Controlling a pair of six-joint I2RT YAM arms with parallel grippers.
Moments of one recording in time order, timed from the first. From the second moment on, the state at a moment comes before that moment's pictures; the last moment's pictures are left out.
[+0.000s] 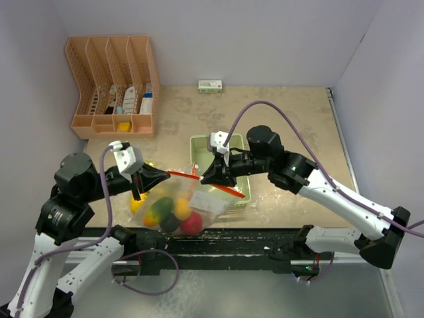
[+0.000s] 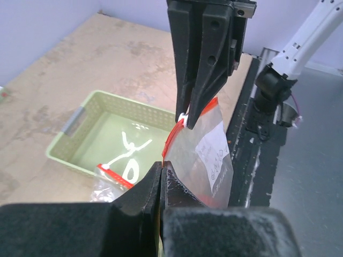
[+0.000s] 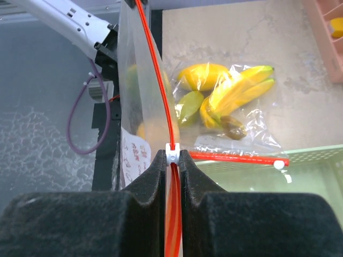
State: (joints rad) left arm -0.44 0.62 1.12 -0.66 0.71 0.07; right arm 0.90 1.19 1.19 -0.39 -0.61 -0.13
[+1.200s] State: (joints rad) left arm -0.65 0.43 1.20 -0.77 0.30 0.19; right arm 0.89 1.16 1.13 -0.37 -0.58 -0.14
